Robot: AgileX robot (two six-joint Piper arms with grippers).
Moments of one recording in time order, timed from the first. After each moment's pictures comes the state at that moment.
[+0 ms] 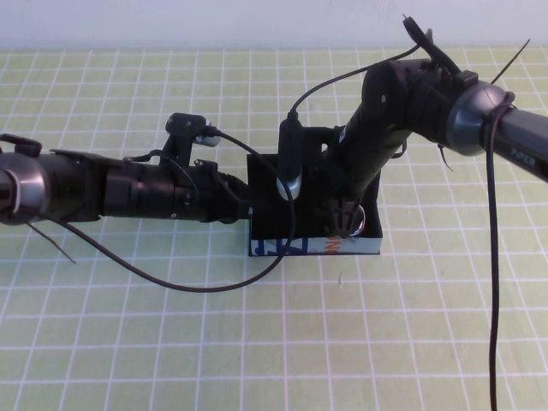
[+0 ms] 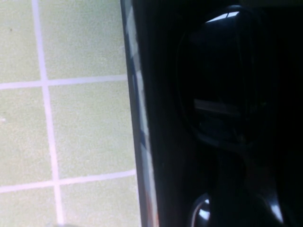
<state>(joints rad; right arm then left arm) 0.50 2.17 -1.83 0.25 0.95 -1.13 -0.27 2.00 -1.18 -1.58 0.79 1.61</state>
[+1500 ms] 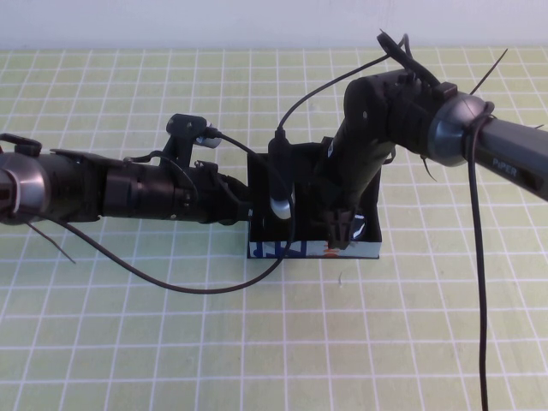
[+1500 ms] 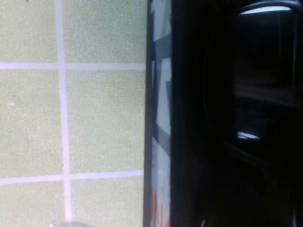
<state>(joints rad) 0.54 2.19 -1.83 0.16 0.96 -1.13 -0.27 2.00 -1.18 -1.56 0.79 1.61</state>
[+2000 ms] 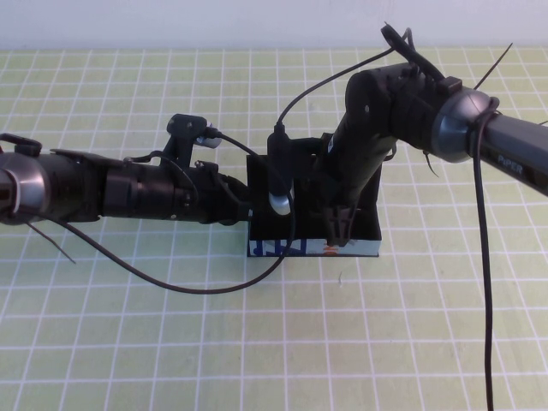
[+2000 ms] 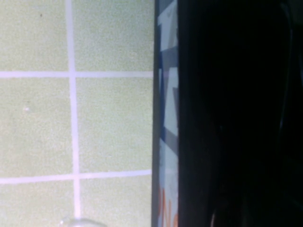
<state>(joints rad) 0.54 2.18 -1.83 0.17 0.97 -1.13 -0.27 2.00 -1.18 -1.56 0.80 1.61</state>
